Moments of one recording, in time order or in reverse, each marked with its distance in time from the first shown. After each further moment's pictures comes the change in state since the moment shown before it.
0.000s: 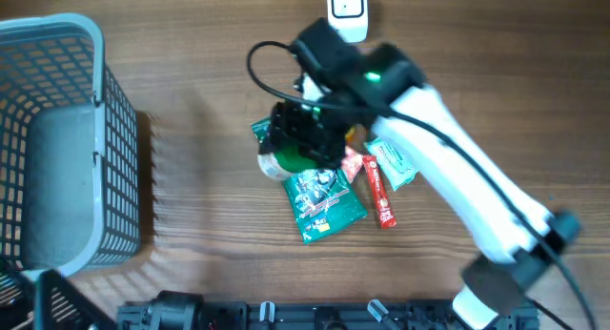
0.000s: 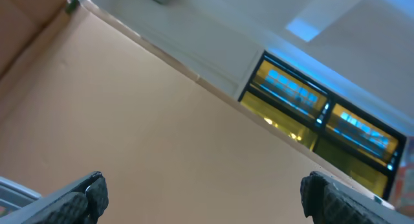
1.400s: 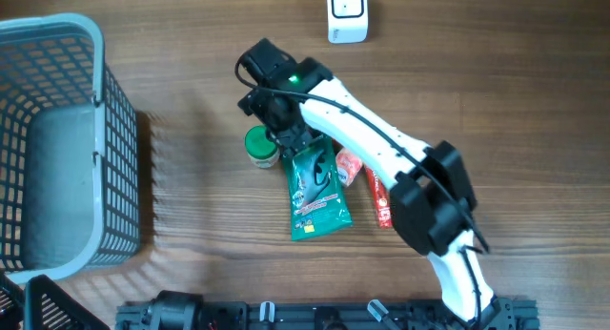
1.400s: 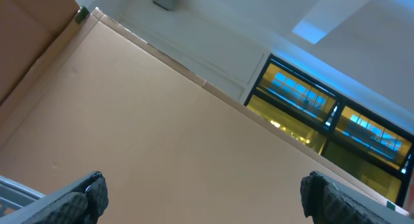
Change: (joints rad) left arm 0.000 0.000 0.026 -0.016 -0.038 0.031; right arm 0.041 0.420 -0.006 0.414 0.366 0.635
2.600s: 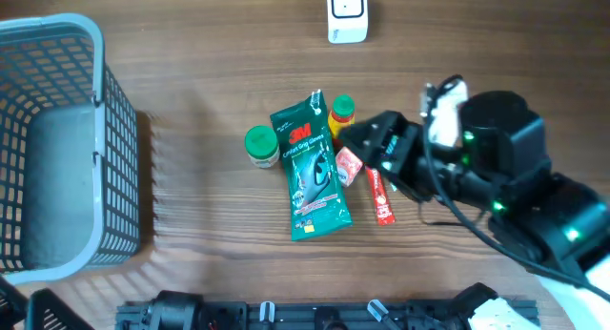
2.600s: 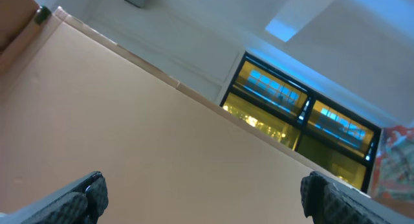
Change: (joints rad) left arm 0.000 0.042 0.054 0.026 0.096 0.000; right arm -0.171 -1.141 -0.547 0.061 -0.191 -0.416
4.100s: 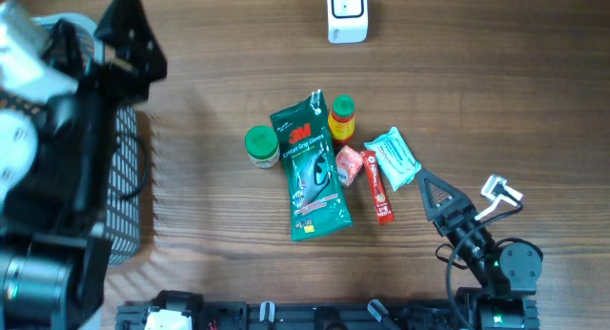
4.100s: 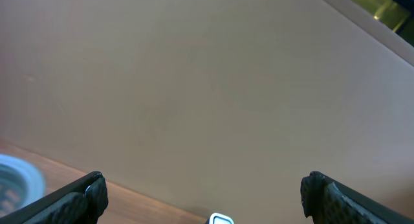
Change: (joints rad) left arm 0.002 0.911 0.477 -0.178 0.029 -0.033; right arm -0.615 -1.054 -1.402 0.964 -0.217 0.126
